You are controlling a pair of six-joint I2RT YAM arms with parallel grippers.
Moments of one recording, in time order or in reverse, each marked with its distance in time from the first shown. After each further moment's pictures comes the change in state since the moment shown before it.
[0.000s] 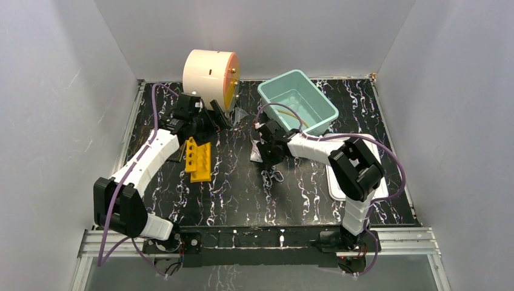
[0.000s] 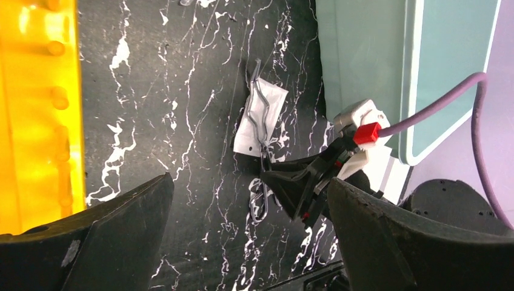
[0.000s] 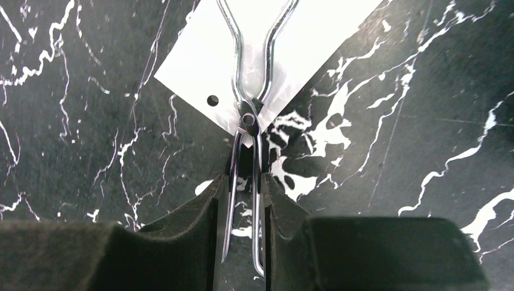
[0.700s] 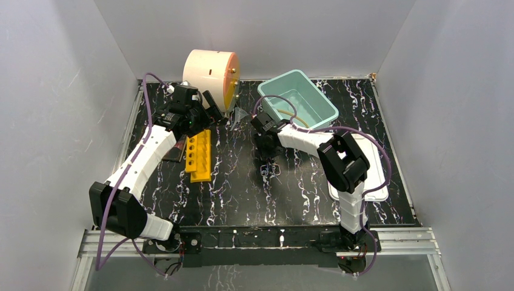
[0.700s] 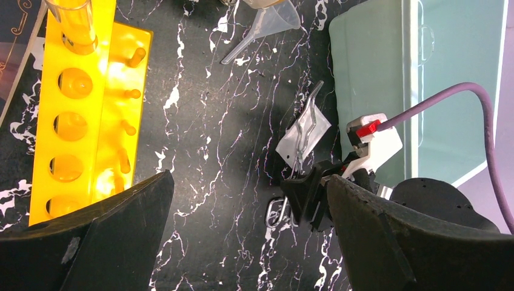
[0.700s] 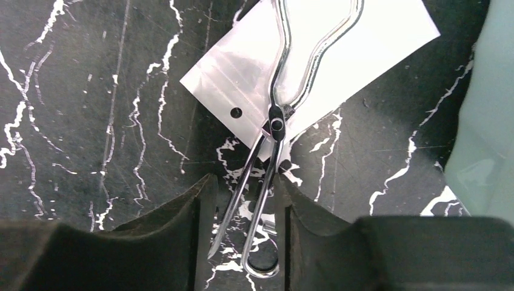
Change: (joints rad) left arm 0.000 -0.003 0.117 -0.089 -0.204 0.024; right arm 0.002 0.131 0.206 -0.147 0.166 0.062
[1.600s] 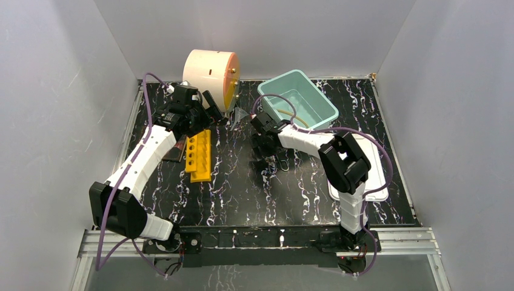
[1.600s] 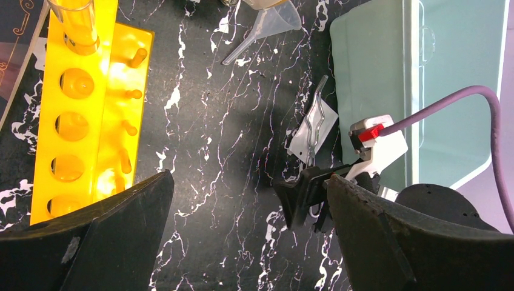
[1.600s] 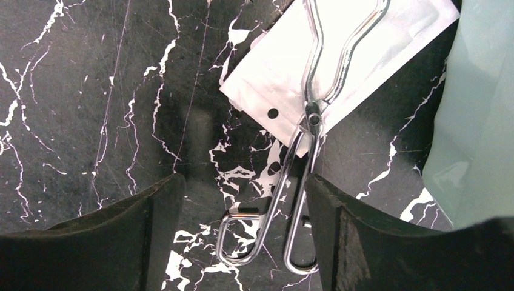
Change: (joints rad) left arm 0.000 0.000 0.000 0.000 -0.005 0.000; right arm 0.007 -0.005 0.001 0.014 0.032 -0.039
